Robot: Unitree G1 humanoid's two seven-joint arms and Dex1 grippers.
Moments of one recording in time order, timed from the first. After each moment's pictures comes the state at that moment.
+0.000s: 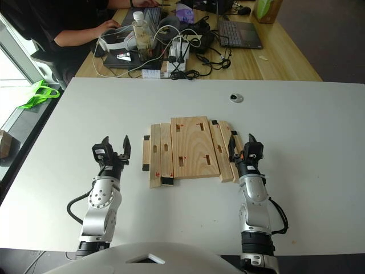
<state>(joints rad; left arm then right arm) 0.19 -0.02 -0.08 -0.13 0.03 0.01 0.04 0.09 -0.10 -0.12 0.09 0.09 -0.17 0.13</state>
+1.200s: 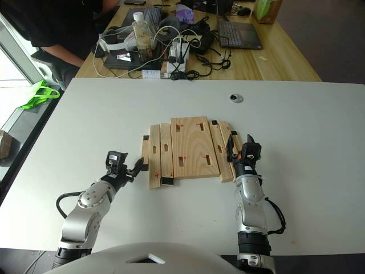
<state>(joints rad) 0.23 0.16 -0.12 -0.34 -0.07 0.52 -0.22 0.10 -0.09 -0.11 0.09 0.09 -0.17 0.09</state>
